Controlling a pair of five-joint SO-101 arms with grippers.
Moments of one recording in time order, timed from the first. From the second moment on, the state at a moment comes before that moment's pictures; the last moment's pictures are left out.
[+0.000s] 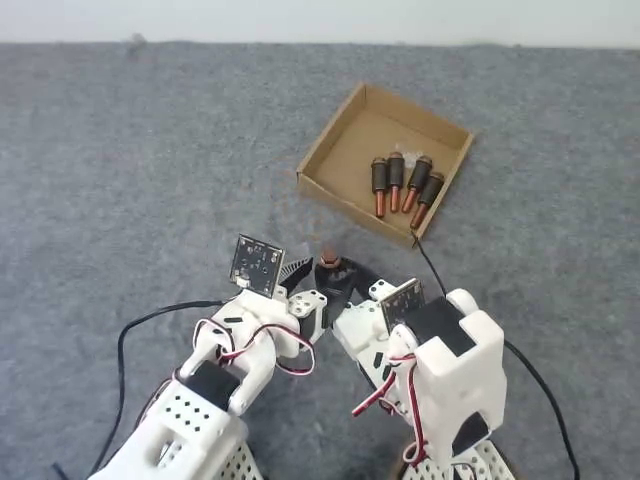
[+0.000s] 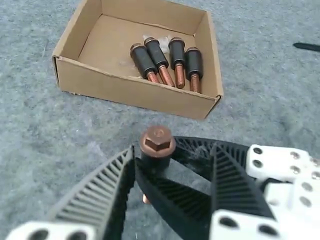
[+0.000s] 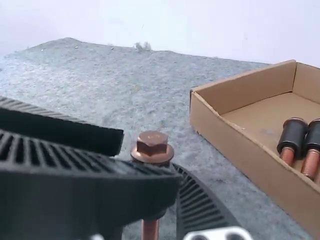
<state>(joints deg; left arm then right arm) 24.7 -71.3 96.9 18.7 16.8 -36.2 22.5 90.8 -94.5 -5.7</state>
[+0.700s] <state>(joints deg) 18.4 -70.9 97.1 11.6 21.5 -36.2 22.4 90.8 -94.5 -5.7</state>
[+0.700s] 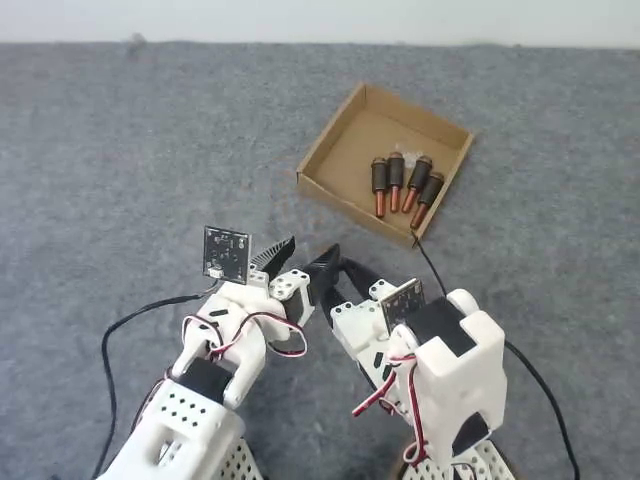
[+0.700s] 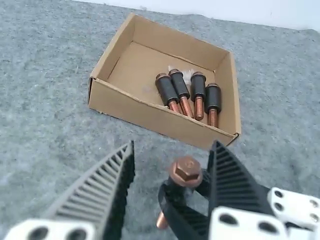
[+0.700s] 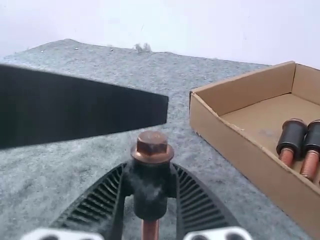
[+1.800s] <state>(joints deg) 14.2 -70.9 93.9 32.0 11.0 -36.2 22.4 90.8 -94.5 -5.7</state>
